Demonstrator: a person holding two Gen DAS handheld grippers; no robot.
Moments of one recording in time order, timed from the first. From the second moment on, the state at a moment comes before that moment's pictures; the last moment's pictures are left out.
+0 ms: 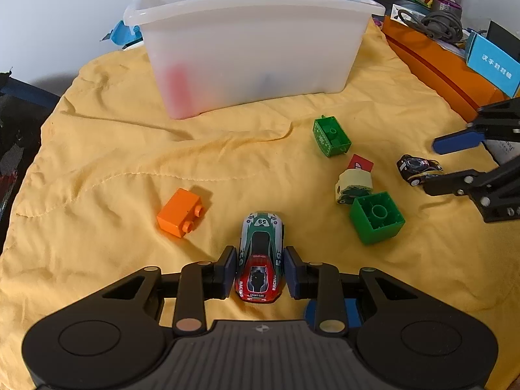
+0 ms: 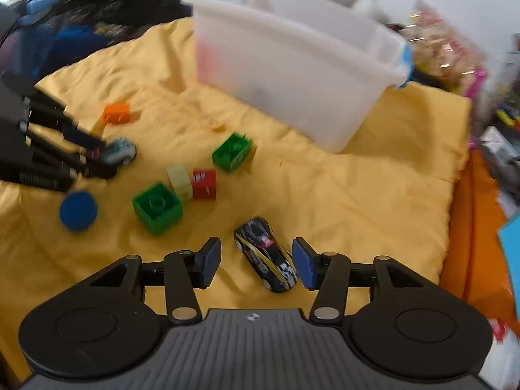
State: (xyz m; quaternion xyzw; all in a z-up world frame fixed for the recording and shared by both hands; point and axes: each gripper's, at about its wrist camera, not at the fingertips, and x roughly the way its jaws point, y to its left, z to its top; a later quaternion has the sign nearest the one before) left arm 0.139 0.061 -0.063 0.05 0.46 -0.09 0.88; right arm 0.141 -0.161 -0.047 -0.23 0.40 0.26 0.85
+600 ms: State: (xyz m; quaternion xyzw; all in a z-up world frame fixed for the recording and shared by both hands) left arm 0.130 0.064 -0.060 0.04 0.44 -0.09 0.89; right arm 0.134 -0.151 -0.068 -0.11 0.47 0.23 0.84
